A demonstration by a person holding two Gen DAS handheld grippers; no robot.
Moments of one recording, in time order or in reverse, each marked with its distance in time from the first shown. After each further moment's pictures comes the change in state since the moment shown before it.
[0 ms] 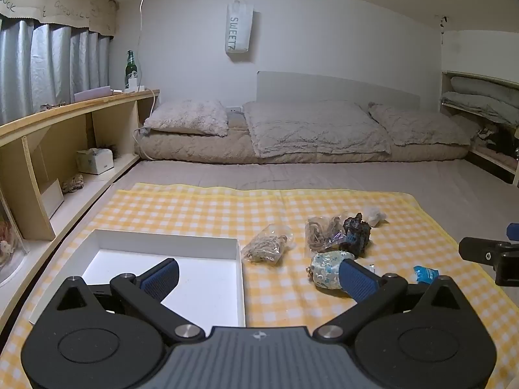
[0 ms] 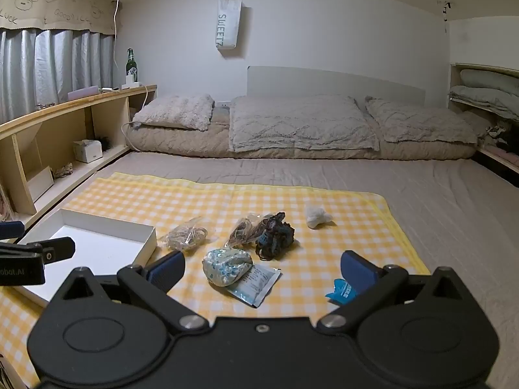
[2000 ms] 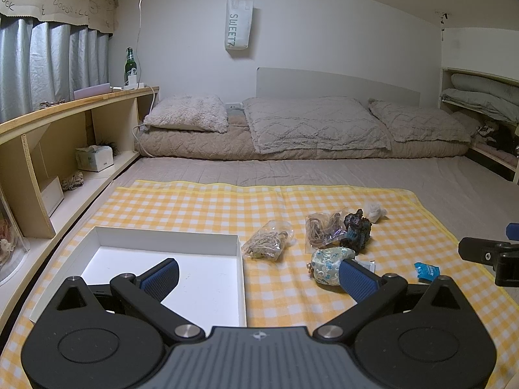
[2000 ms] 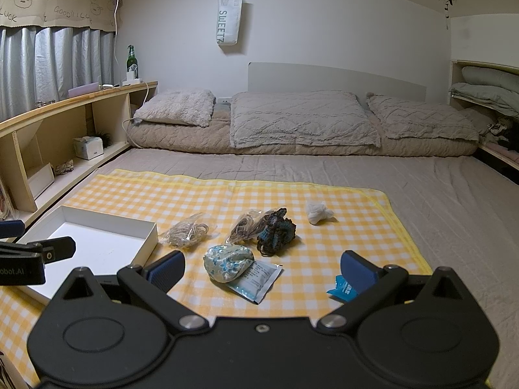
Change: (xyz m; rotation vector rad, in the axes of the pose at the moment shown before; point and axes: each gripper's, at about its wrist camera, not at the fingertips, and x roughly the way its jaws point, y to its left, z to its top) left arm 0.006 0.001 -0.005 -0.003 0.013 -0.003; right arm 0.001 0.001 -0.001 0.001 0.011 0.000
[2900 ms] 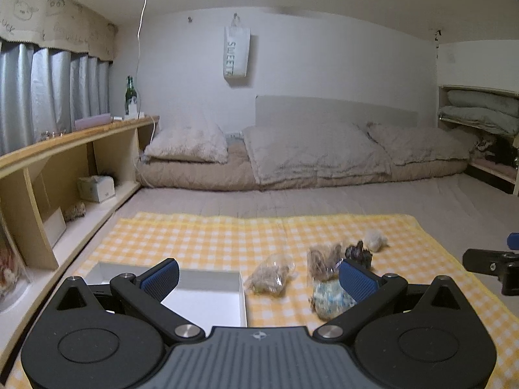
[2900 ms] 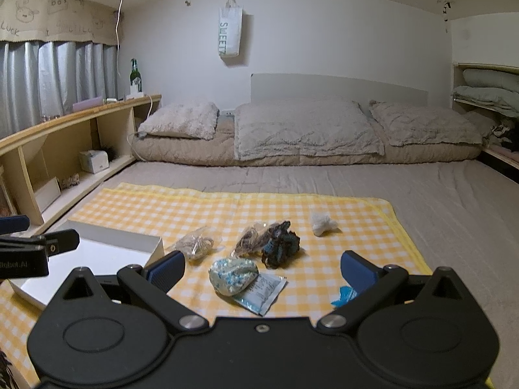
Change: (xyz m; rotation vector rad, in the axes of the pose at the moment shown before) left arm -0.007 0.001 0.025 0.032 -0.108 0.010; right arm -0.007 -0.005 0.011 0.022 -0.047 0.023
